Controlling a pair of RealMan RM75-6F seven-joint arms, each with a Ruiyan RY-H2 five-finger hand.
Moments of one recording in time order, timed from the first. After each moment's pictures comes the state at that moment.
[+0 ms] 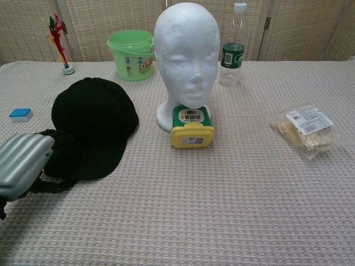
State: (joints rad) left arm -0.29 -2.06 -0.07 -0.76 1.59 1.54 0.18; right arm 0.03 -1.06 0.02 -1.67 -1.61 1.55 -0.04
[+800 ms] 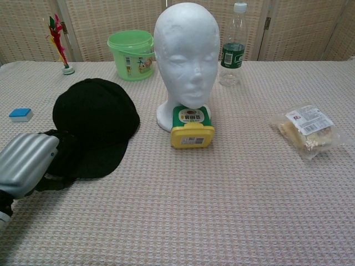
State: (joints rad) left arm -0.31 -2.12 -0.07 -0.65 1.58 1.54 0.16; right arm 0.03 -1.06 0.02 -1.67 -1.61 1.55 -0.04
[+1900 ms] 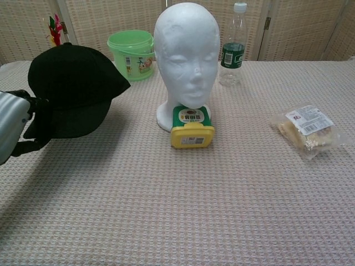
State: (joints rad) left arm -0.39 -2.18 -0.10 -0.34 1.60 1.84 0.14; right arm 0.03 -1.06 0.01 -1.67 -1.63 1.56 -0.05
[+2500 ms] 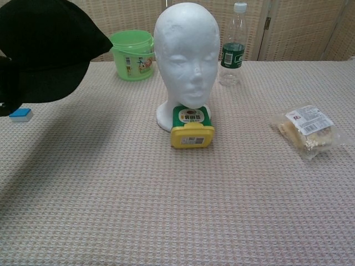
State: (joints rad) left arm -0.42 -1.93 -0.12 -0.69 1.61 1.92 0.29; right arm 0.03 -1.07 0.01 -1.68 -1.62 1.54 -0.08
